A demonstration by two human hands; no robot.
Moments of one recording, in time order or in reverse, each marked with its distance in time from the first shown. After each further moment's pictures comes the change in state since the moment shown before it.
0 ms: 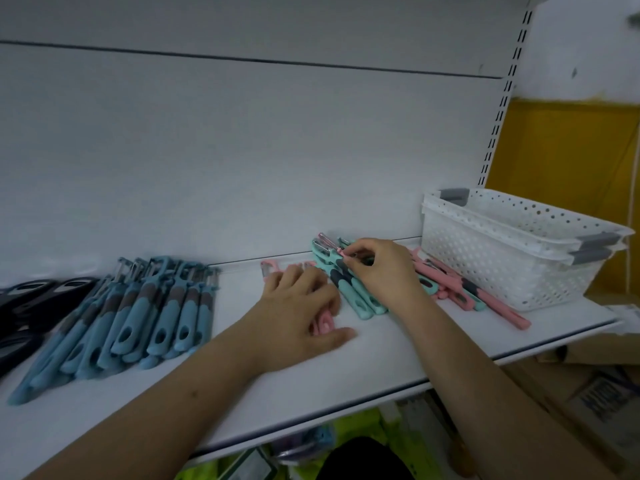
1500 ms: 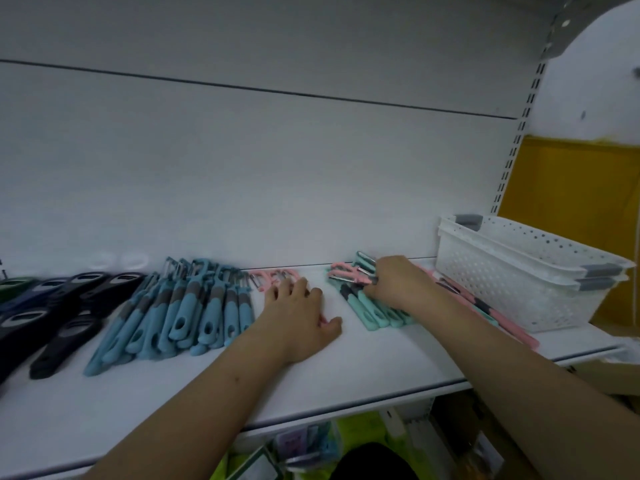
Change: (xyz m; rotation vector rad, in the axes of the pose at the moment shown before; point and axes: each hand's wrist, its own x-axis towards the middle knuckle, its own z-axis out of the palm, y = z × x) left_hand -0.011 -0.004 -0.012 0.076 -0.225 -0.429; right_hand 0.001 -0.052 -0.016 -0.674 -0.372 0.085
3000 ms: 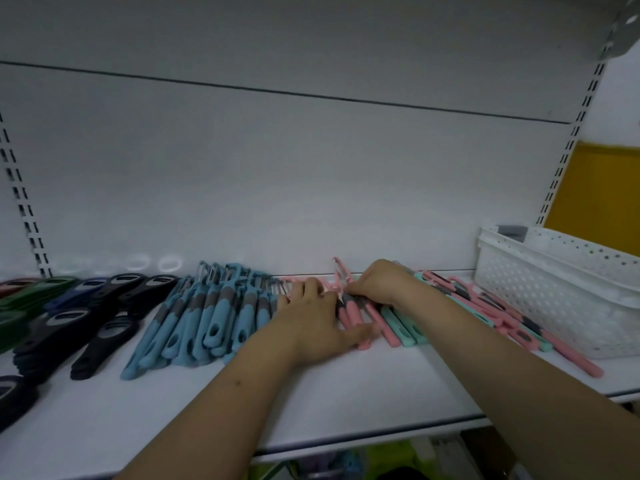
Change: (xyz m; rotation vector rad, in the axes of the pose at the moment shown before) left_hand -0.008 -0.021 -0.021 -0.171 -0.071 -0.053; right_hand 0.037 -0.059 0.009 0.339 -0.178 0.046
